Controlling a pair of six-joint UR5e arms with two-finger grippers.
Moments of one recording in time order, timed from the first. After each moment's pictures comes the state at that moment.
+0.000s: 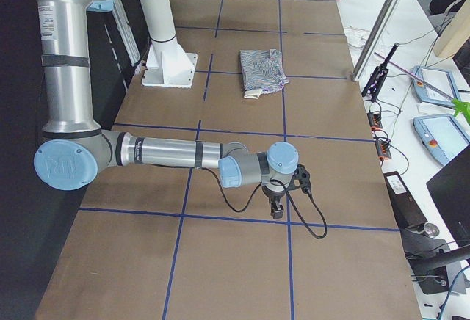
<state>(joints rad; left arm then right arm) -1.52 -1.62 -1.54 -1.75 -2.36 0.14 1.43 -1.57 1.50 -1.34 2.37 -0.02</state>
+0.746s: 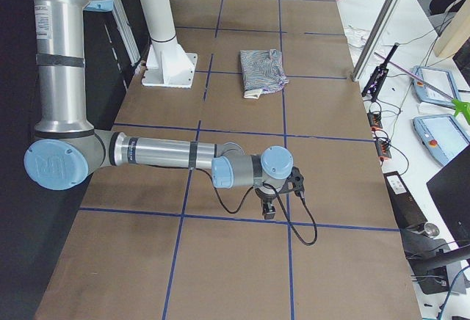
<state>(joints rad) -1.52 -1.55 -1.70 -1.66 -2.37 0.14 1.46 -1.59 1.56 -1.44 2.43 -0.05</state>
